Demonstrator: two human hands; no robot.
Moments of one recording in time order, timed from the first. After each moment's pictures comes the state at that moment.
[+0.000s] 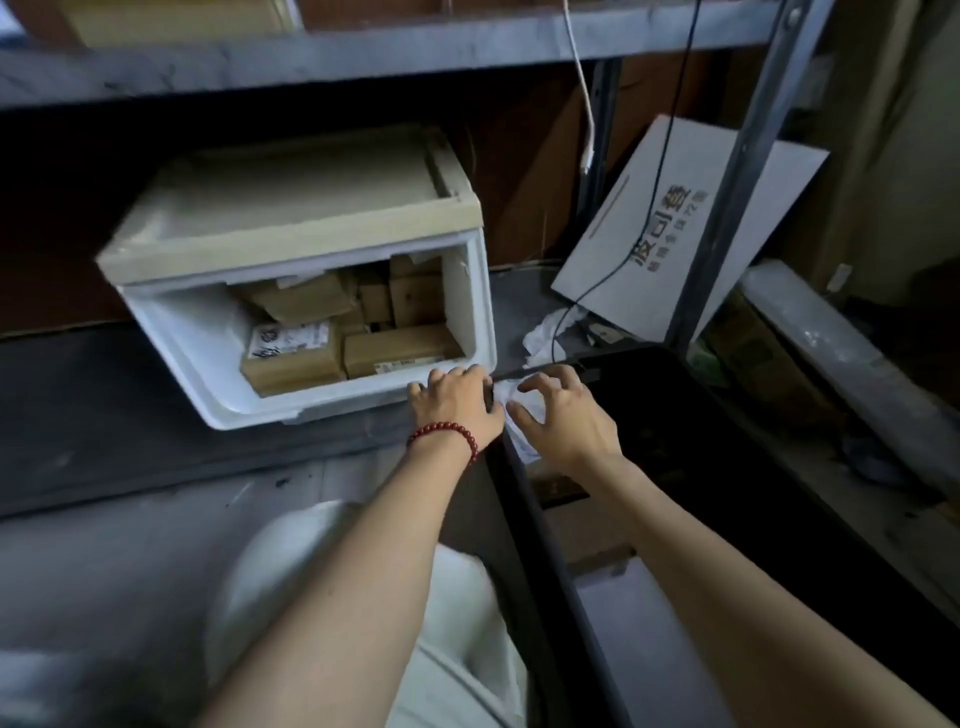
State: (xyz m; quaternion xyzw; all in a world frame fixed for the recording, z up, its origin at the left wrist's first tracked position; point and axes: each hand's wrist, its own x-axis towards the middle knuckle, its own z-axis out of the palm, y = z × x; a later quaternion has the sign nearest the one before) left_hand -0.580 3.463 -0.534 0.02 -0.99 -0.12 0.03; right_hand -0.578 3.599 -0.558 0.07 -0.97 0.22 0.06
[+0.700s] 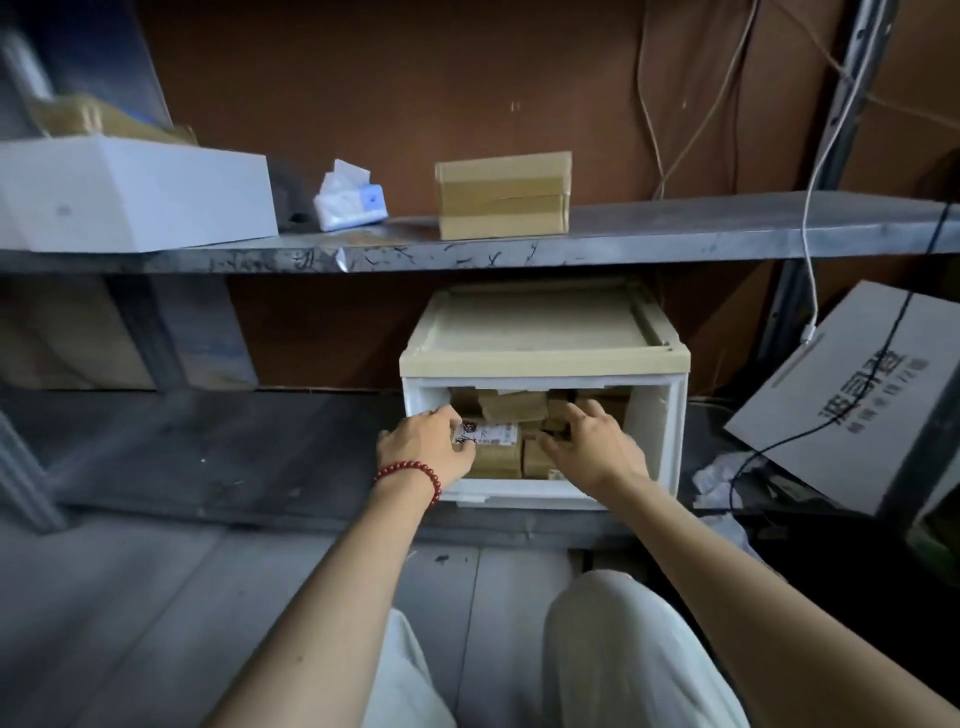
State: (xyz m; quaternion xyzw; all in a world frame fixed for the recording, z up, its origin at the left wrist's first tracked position) left_hand -0.501 3.235 -0.426 0.19 -0.97 -0.12 0.13; right_hand -0.570 3.418 -0.438 0.21 -0.95 0.22 0.07
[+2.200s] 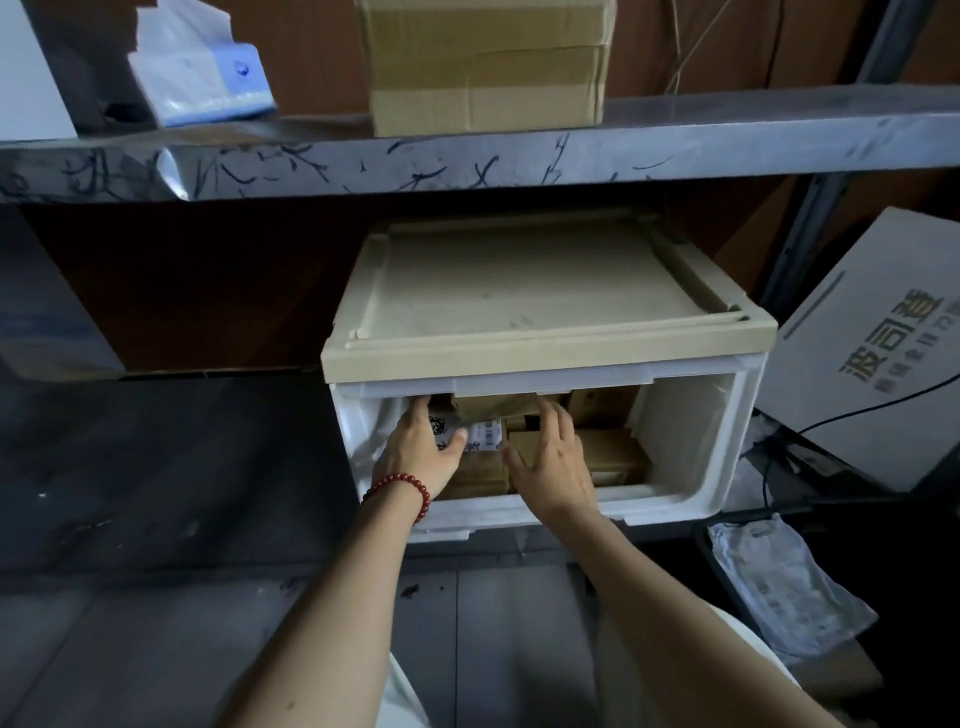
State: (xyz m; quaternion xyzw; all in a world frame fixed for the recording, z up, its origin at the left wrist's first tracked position) left_hand -0.696 3.153 -0.551 0.17 -0.93 -0.30 0.11; right_hand -0.705 3.312 -0.557 0.11 -0.93 0.36 0.05
